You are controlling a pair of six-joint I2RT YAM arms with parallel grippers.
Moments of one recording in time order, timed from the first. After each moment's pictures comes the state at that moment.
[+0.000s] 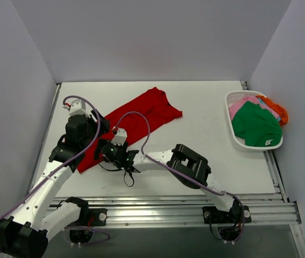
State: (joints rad) left arm -0.33 0.96 0.85 -0.27 -0.20 -0.59; right arm 1.17 2.25 1.52 0.12 0.46 1.02
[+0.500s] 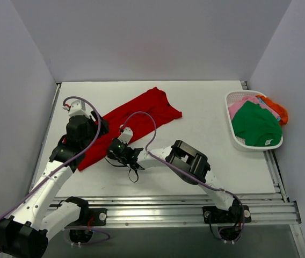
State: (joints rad) left arm -0.33 0.96 0.84 -0.29 -0.23 -0.59; right arm 1.10 2.30 1.48 0.26 0.38 1.06
